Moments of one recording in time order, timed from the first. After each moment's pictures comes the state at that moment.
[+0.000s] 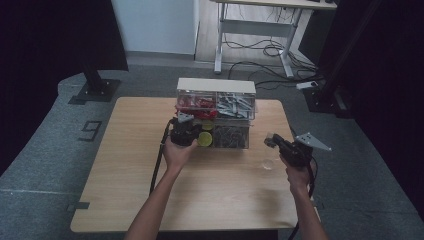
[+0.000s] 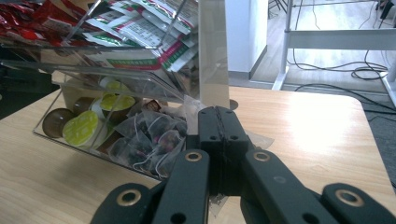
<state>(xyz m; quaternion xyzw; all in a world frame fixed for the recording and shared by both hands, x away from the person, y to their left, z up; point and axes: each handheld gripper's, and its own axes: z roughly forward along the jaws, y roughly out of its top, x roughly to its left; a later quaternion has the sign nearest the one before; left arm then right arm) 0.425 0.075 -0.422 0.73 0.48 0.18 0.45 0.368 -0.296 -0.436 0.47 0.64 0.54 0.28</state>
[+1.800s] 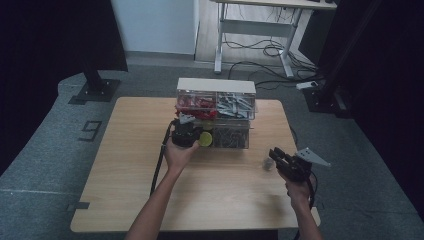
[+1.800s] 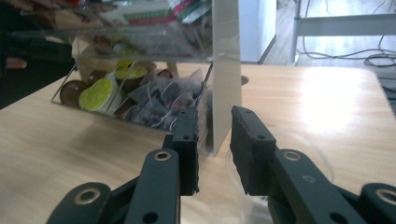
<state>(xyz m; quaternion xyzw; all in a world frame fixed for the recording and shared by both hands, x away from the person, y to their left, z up) 0.425 0.072 -0.427 0.73 0.48 0.18 0.45 0.337 -0.296 -0.468 0.46 0.65 0.54 0.25</state>
